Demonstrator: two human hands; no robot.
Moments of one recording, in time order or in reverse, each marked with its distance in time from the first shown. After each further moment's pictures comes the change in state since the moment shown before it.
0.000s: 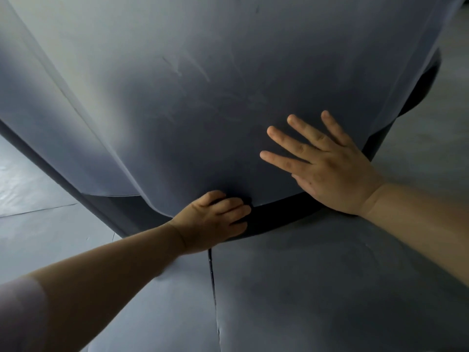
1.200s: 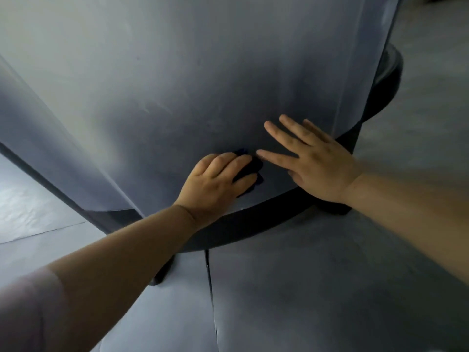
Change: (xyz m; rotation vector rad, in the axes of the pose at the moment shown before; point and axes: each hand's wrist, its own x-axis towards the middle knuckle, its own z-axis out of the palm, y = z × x) left_hand 0.088 -0.025 -0.051 0.034 0.259 -0.271; right_hand -0.026 0.036 -0.013 0.115 -0.099 0.093
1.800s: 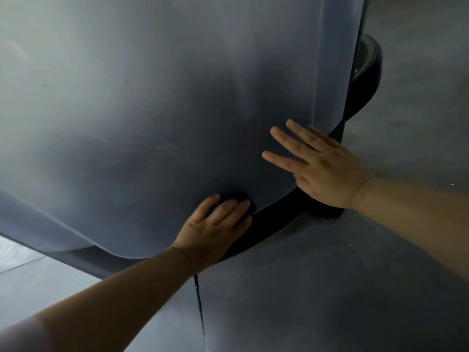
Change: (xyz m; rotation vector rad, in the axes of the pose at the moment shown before) left_hand -0.018 0.044 0.050 0.064 -0.133 0.157; right_hand -0.039 0.047 0.030 0.004 0.066 0.082
